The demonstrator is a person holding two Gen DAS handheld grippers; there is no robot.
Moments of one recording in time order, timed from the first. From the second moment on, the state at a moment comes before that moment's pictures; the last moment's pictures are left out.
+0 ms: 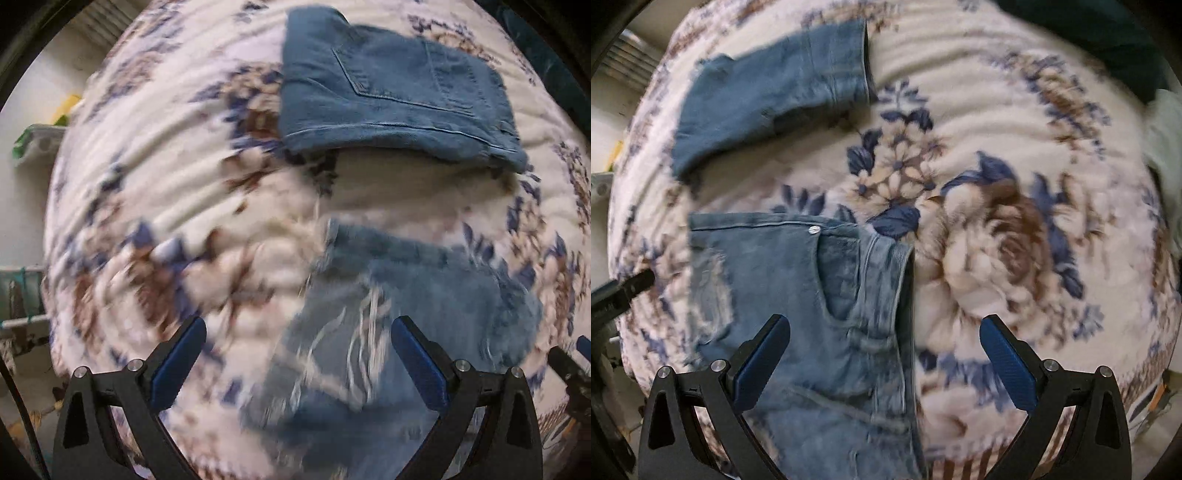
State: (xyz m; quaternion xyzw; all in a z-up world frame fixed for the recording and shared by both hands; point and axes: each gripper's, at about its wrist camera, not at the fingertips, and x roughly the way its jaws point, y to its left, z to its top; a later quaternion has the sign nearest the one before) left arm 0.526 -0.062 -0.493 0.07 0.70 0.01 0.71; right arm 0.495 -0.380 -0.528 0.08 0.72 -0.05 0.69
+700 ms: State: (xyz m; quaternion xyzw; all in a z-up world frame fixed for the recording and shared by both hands) left arm 0.516 -0.081 -0.496 0.03 0.69 -0.06 0.72; right arm 0.515 -0.398 -0.586 0.20 0.72 -0.01 0.67
